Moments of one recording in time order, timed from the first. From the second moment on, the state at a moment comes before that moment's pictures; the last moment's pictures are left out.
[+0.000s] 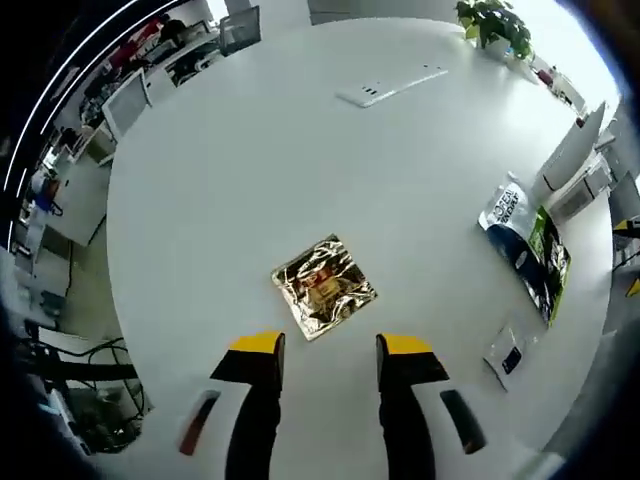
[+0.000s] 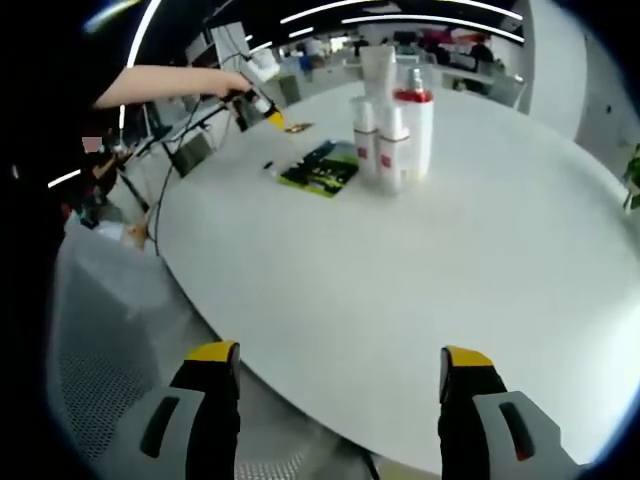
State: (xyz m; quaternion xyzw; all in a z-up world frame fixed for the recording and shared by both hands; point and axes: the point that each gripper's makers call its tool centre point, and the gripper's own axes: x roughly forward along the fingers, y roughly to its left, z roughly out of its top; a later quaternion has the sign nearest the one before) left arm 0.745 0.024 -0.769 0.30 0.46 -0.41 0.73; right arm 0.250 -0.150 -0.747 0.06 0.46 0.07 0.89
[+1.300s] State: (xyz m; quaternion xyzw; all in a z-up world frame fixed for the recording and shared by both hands) left arm 0.752 0.001 -0.785 0.17 0.51 -0.25 0.81; right arm 0.247 -0.153 -0.751 0.07 0.46 0.06 0.88
